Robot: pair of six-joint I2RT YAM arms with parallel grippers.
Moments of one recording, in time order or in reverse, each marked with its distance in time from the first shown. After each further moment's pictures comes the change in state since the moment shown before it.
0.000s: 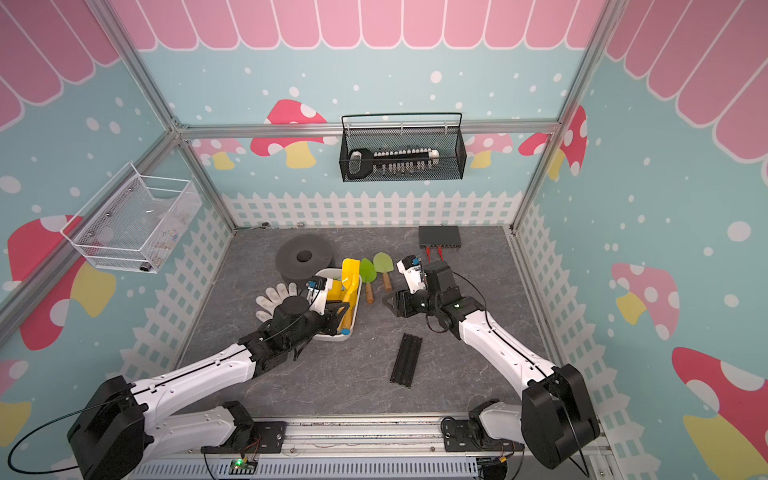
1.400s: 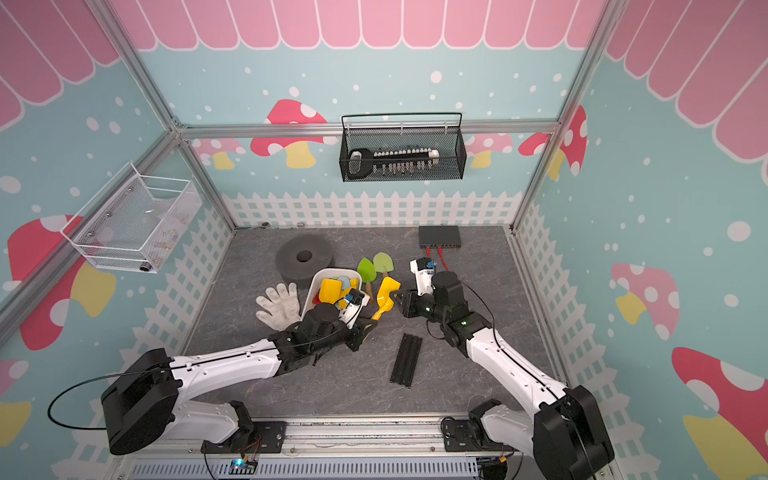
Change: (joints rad) left arm -0.151 0.195 0.076 0.044 0.083 0.112; right arm 0.008 -0.108 -0.142 0.204 0.083 0.250
